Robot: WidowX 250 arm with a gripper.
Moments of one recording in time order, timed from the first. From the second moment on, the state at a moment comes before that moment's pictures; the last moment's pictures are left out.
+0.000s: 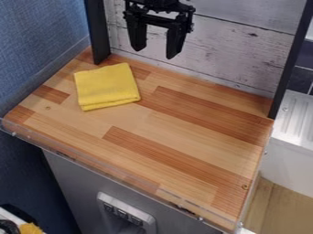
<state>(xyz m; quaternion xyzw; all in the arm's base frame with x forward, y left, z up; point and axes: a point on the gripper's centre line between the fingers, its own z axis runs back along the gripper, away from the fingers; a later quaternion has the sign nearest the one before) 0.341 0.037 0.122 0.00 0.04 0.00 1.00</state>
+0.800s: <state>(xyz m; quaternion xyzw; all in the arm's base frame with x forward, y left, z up) 0.349 0.082 0.115 -0.01 0.01 -0.19 0.98</state>
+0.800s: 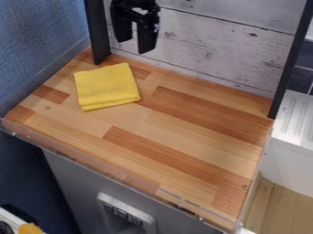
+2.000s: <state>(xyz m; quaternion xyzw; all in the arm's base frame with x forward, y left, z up) 0.359 0.126 0.086 -0.01 -0.01 -0.32 0.95</state>
